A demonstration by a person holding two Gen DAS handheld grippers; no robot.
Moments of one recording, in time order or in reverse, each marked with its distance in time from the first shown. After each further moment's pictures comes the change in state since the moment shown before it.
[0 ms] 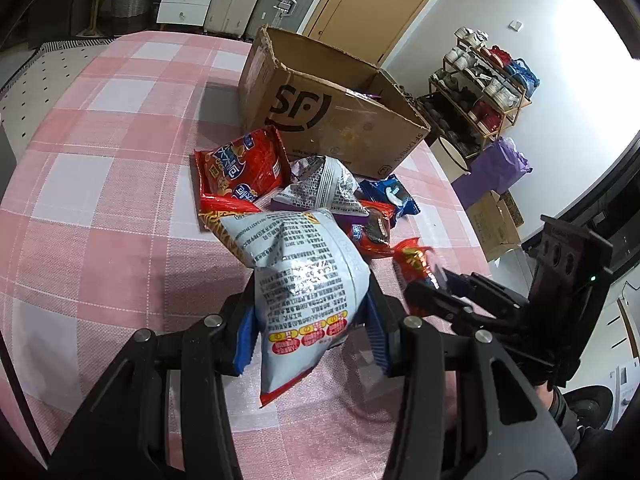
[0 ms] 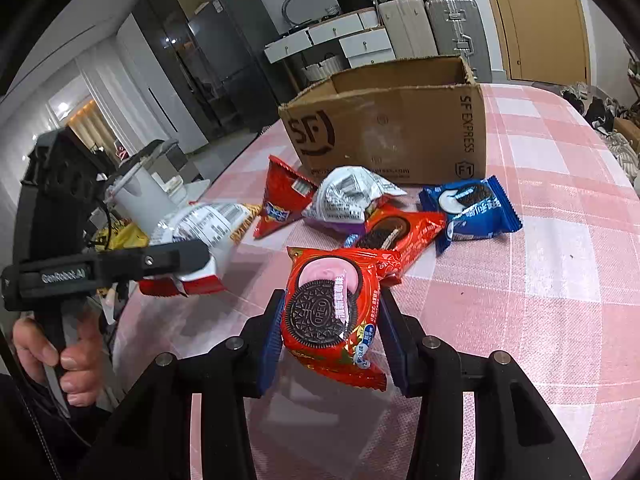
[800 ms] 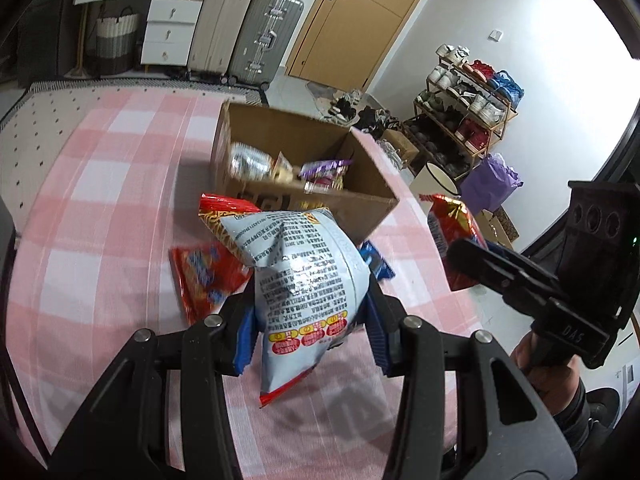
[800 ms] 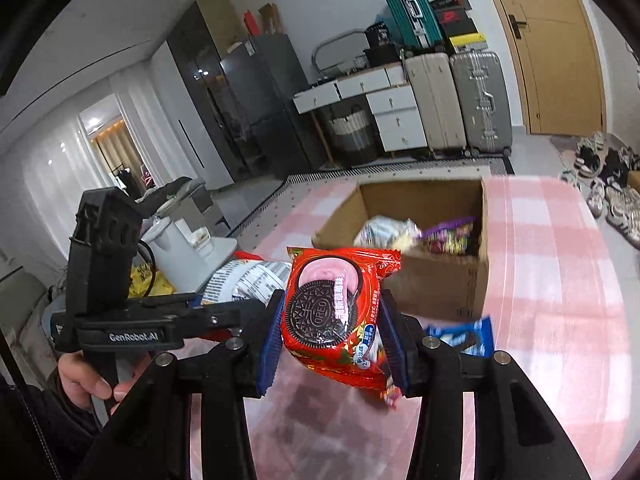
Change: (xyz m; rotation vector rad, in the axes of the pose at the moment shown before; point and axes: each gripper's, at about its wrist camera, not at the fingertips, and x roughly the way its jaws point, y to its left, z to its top) left arm -0.027 -0.041 0.070 0.077 -0.110 -0.011; right arm -0.060 0.015 0.099 -0.076 -0.176 0.074
